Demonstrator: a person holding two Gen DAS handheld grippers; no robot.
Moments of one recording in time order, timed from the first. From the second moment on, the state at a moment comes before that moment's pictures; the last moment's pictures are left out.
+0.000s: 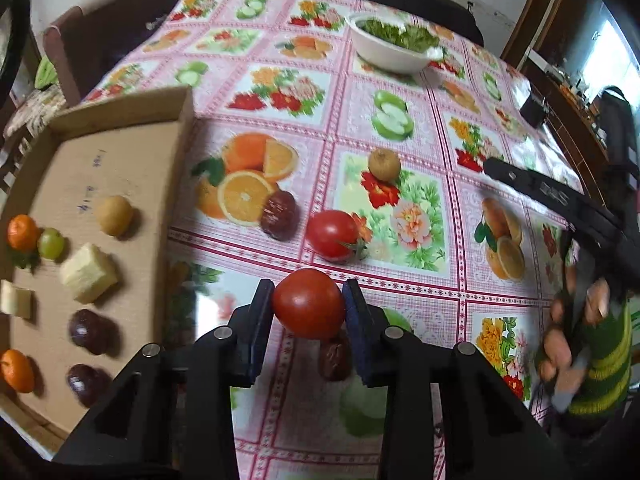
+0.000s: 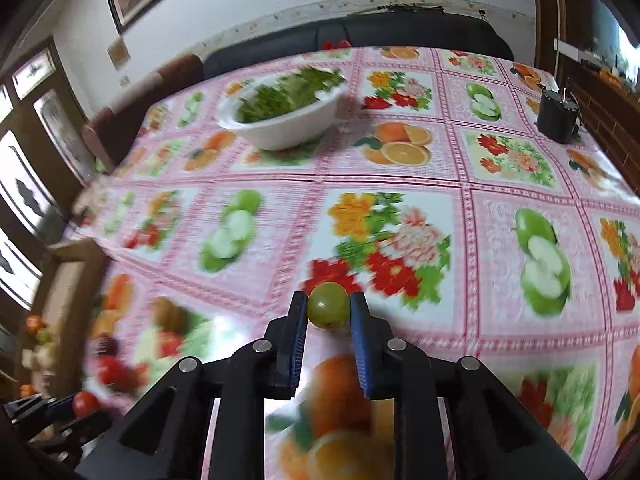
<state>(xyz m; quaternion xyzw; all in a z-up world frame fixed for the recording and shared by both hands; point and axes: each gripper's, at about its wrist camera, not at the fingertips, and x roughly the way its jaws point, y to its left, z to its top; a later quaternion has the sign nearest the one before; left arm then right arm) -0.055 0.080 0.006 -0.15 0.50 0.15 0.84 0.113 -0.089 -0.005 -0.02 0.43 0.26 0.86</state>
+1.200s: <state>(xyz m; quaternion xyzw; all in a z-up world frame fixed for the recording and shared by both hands) -0.141 0.185 0.038 -0.17 0.43 0.28 0.84 -0.031 0.028 0.060 0.01 0.40 0.45 0.79</state>
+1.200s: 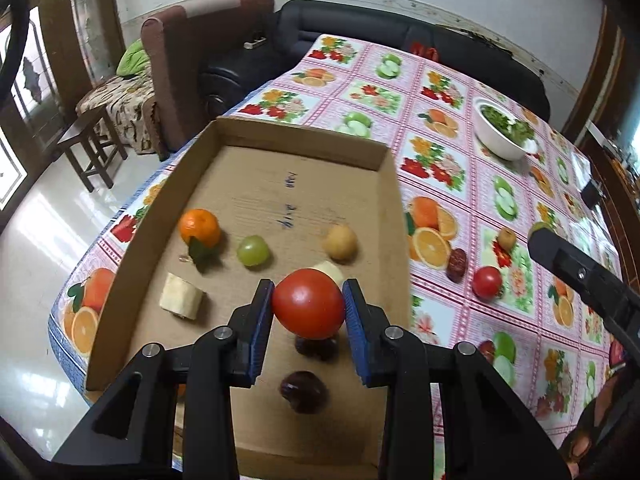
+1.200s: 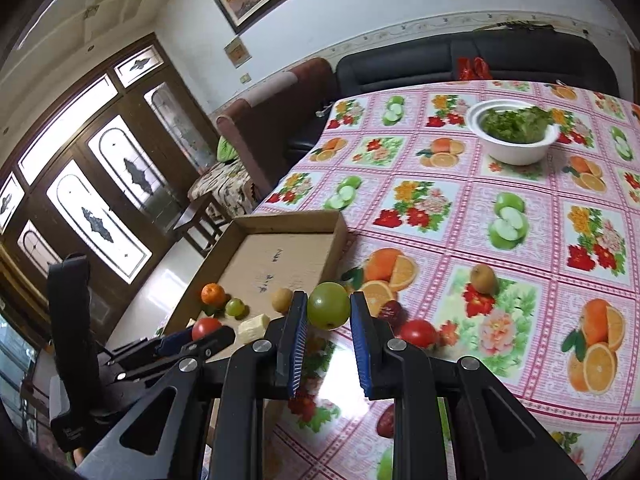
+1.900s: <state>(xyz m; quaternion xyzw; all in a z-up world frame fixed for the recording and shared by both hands) -0.142 0.244 0.034 -0.19 0.43 0.32 0.82 -0.027 0.085 0.046 -0.01 0.41 0.48 0.77</state>
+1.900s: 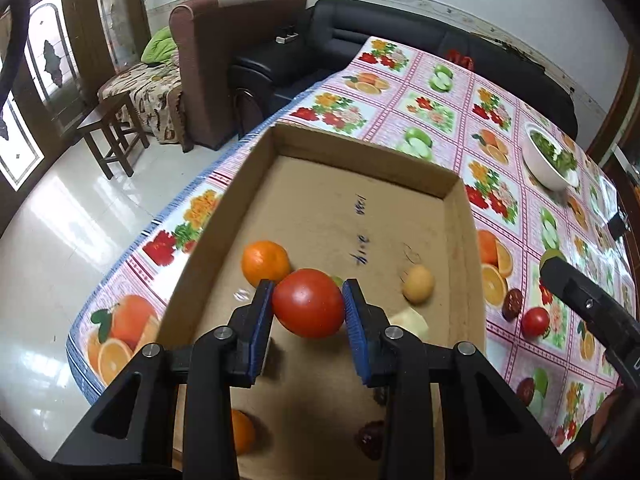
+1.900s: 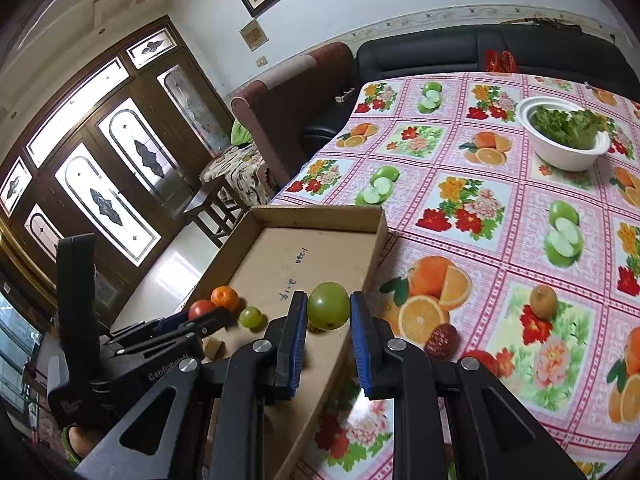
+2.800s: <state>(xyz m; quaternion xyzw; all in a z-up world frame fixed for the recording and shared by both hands) -0.075 0.308 -0.005 -0.21 0.49 0.34 0.77 -0.007 0.203 -0.010 -0.14 0.44 0.47 0.75</state>
